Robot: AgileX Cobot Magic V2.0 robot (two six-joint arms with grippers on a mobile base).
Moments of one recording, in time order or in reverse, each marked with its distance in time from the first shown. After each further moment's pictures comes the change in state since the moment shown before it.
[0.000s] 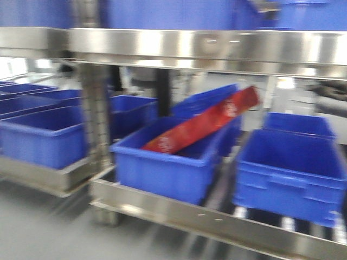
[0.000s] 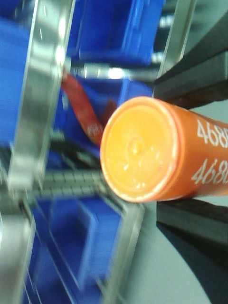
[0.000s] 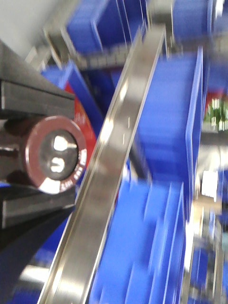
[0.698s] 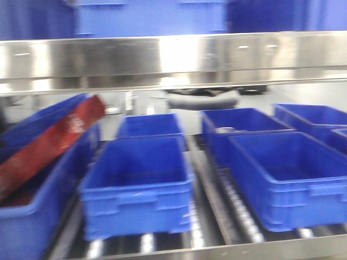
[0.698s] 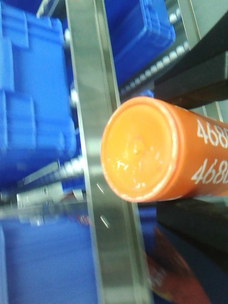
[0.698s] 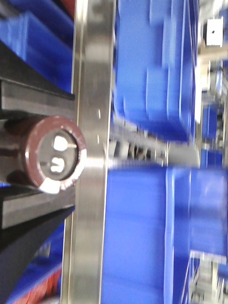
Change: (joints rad) left arm 0.000 0.000 0.000 0.000 0.000 0.000; right arm 0.000 0.000 0.000 0.000 0.000 0.000
